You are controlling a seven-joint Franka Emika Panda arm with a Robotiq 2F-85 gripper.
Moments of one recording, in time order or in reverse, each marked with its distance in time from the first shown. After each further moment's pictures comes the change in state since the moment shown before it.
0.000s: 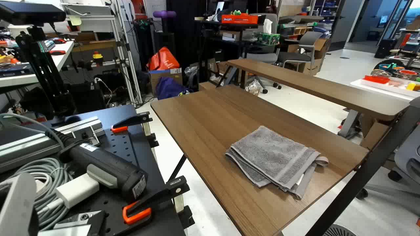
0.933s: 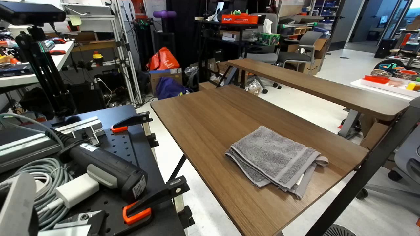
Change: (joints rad) arm 0.000 0.000 0.000 0.000 0.000 0.000 0.000
